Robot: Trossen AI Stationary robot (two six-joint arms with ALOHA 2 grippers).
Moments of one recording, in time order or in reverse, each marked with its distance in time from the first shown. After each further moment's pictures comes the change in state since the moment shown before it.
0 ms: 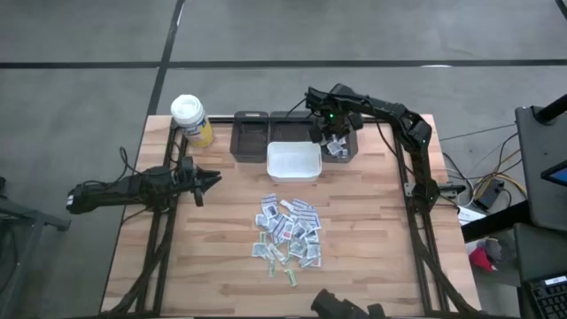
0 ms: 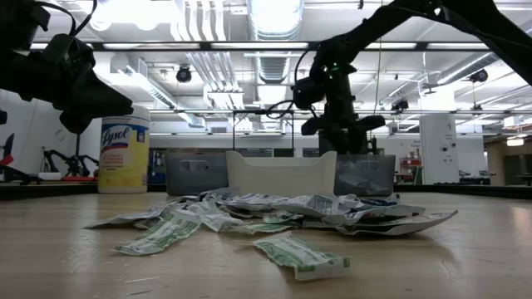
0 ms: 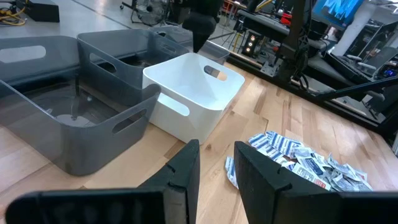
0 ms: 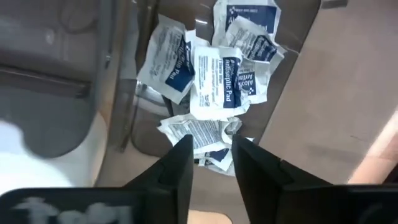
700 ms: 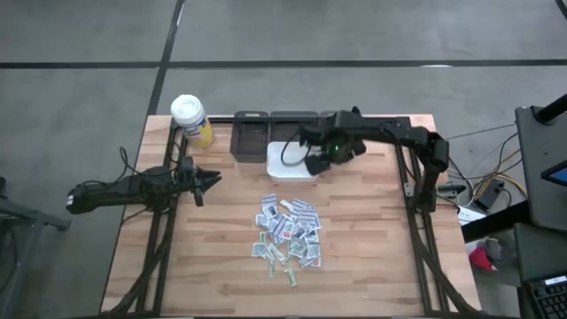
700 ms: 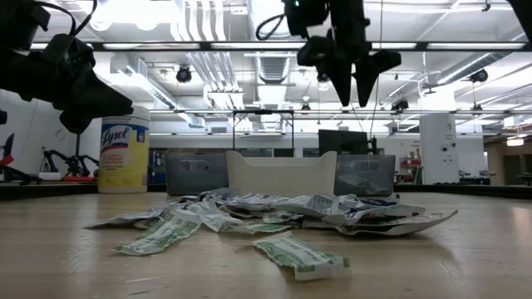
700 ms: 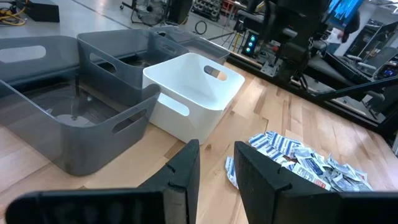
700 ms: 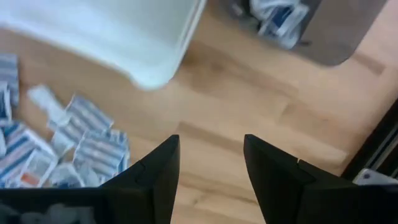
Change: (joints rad) left arm 0.000 0.000 0.000 0.000 0.000 0.000; right arm 0.419 -0.232 0.009 -0.187 -0.007 0.265
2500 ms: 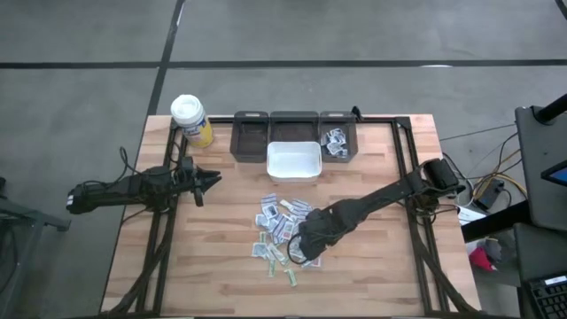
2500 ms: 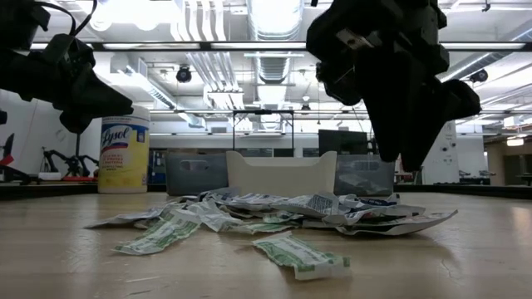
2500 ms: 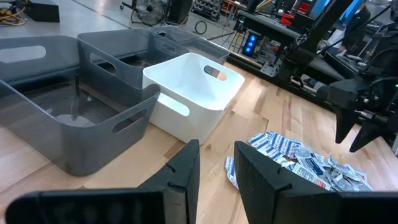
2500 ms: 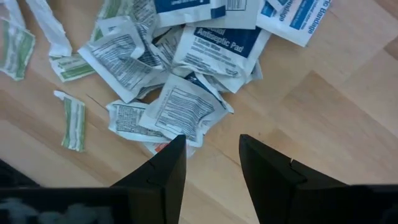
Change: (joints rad) left arm 0.000 0.000 0.000 0.000 0.000 0.000; right arm 0.556 0.021 -0.465 0.737 -0.192 0.378
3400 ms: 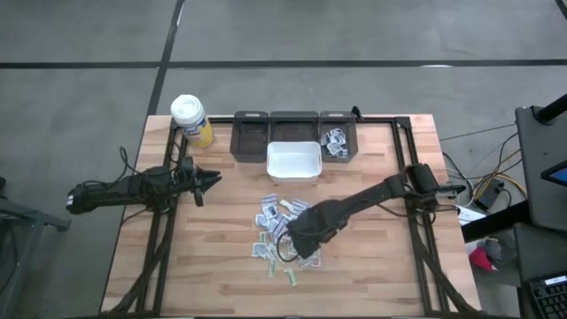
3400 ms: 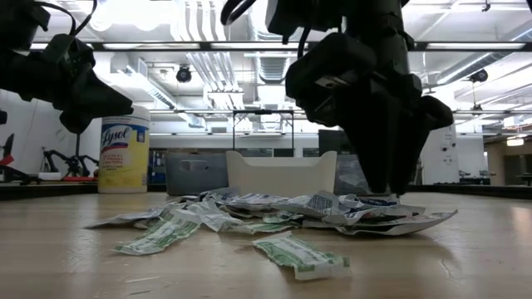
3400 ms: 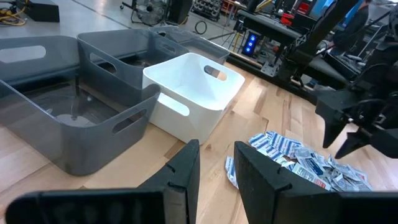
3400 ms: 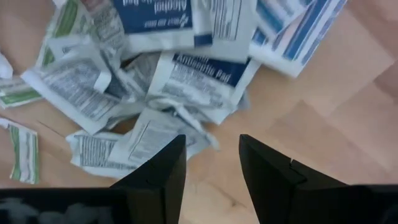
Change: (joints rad) left arm 0.000 0.000 0.000 0.000 0.000 0.000; right arm -0.046 0.152 0.154 -0.156 -0.019 -0.100
